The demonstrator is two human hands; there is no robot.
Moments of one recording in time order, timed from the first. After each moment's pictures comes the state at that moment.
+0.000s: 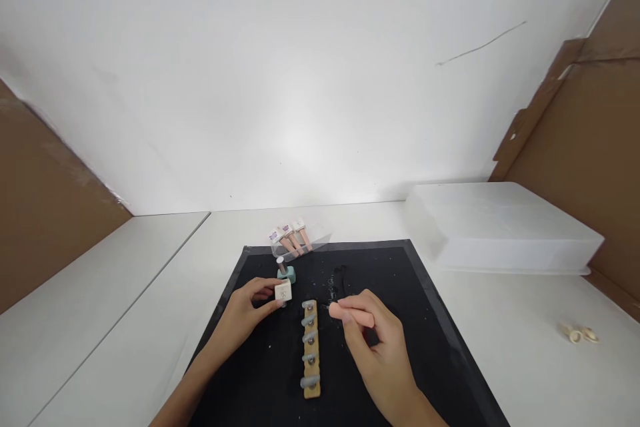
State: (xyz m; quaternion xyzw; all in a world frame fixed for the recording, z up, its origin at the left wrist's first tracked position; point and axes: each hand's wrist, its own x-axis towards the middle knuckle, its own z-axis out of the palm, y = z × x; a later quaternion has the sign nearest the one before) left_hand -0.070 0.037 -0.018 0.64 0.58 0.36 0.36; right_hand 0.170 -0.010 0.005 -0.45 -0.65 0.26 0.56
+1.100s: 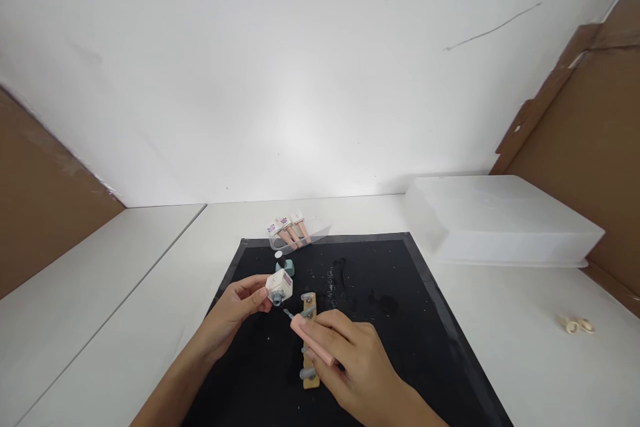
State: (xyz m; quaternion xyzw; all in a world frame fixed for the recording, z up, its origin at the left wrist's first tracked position) left_hand -0.066 0.032 -0.007 0.47 0.52 0.42 0.58; right_hand 0.160 -0.006 -0.010 -0.29 -0.83 0.22 0.42
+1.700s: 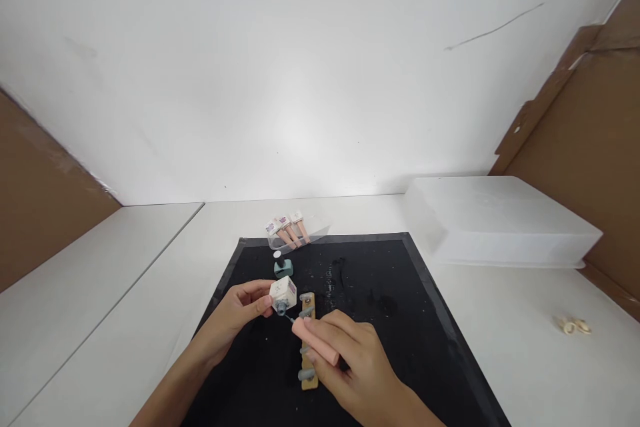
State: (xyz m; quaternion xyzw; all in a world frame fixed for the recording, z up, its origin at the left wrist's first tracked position) left_hand -0.064 0.032 -0.009 0.49 0.51 0.38 0.59; right_hand 0.156 -0.004 -0.013 -0.28 -0.80 0.23 0.48
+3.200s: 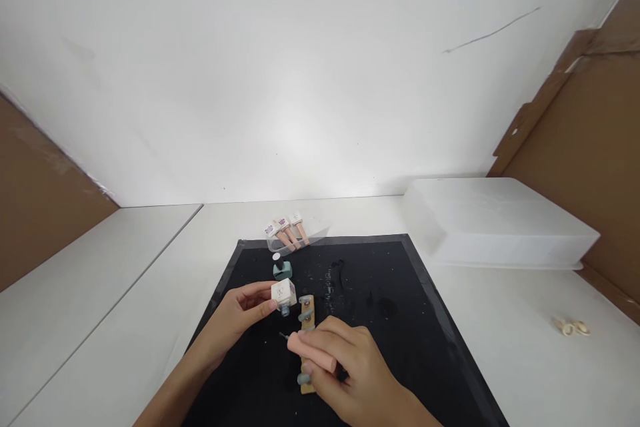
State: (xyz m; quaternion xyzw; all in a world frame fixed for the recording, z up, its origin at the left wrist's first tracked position) left_hand -0.063 0.031 -0.009 0.53 0.53 0.37 0.54; right_hand 0.157 -0.006 -0.006 -0.27 -0.80 0.29 0.45
